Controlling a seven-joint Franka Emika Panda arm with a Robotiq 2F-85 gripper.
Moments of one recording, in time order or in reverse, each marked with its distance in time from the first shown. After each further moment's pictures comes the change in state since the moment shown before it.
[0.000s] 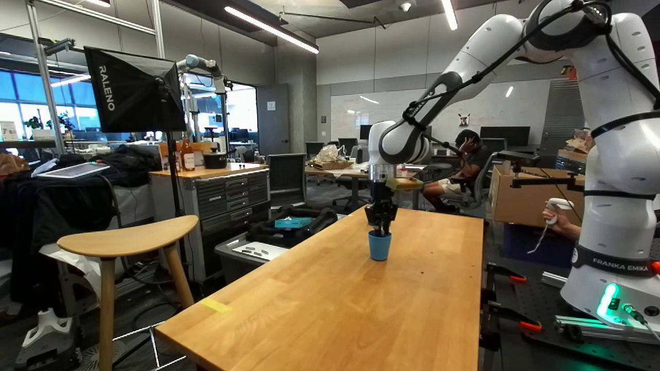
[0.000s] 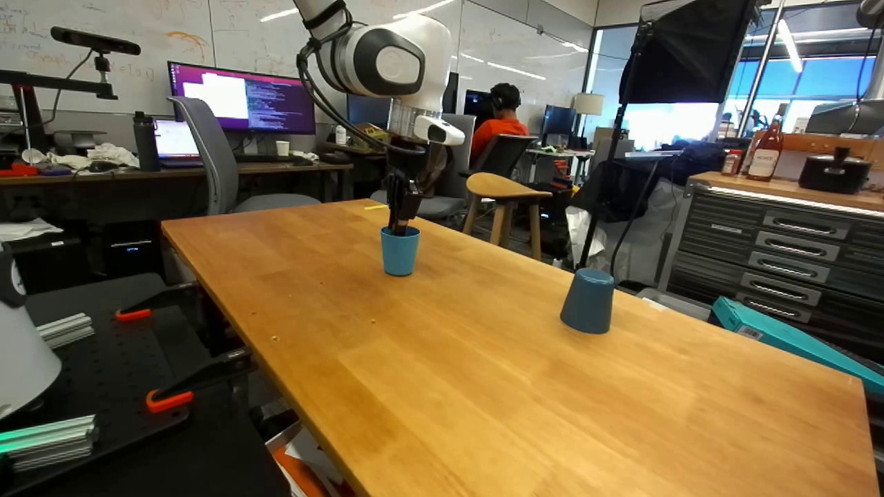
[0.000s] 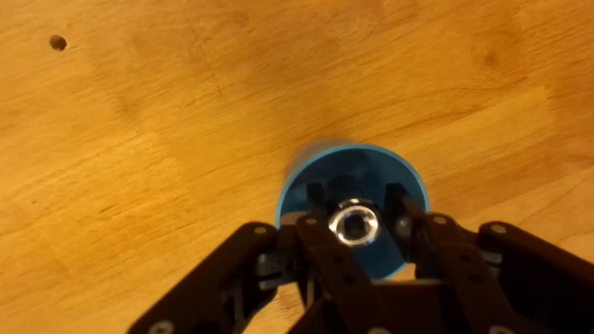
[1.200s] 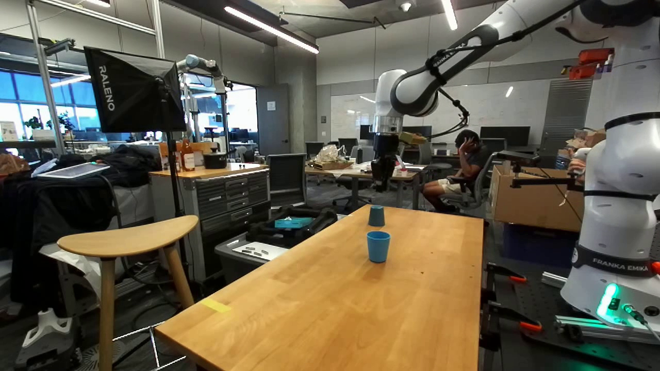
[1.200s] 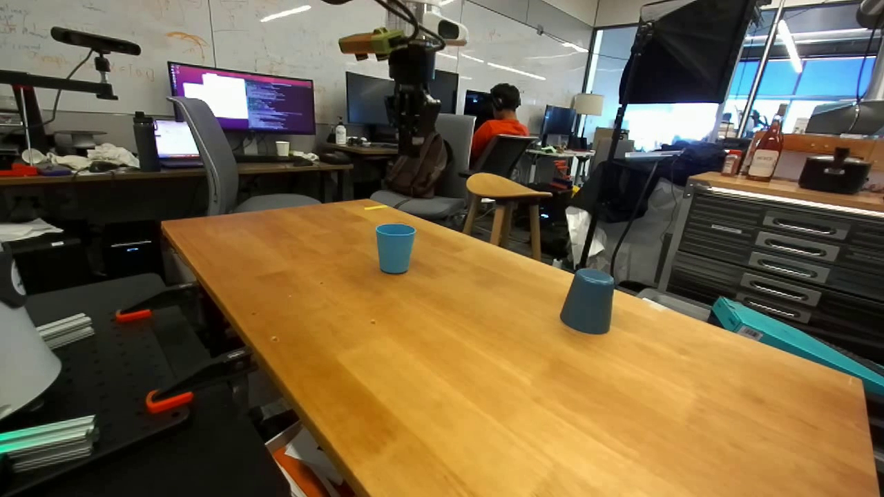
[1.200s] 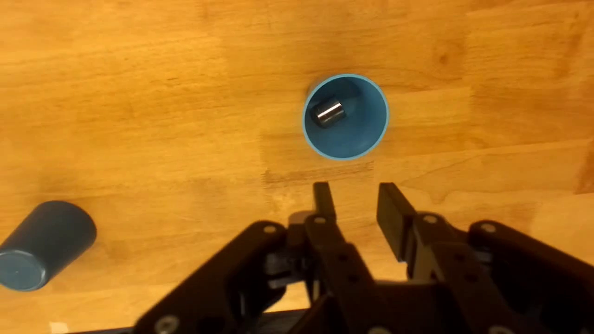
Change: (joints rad) arm 0.003 -0.287 -0.009 0.022 -0.099 -0.188 -0.212
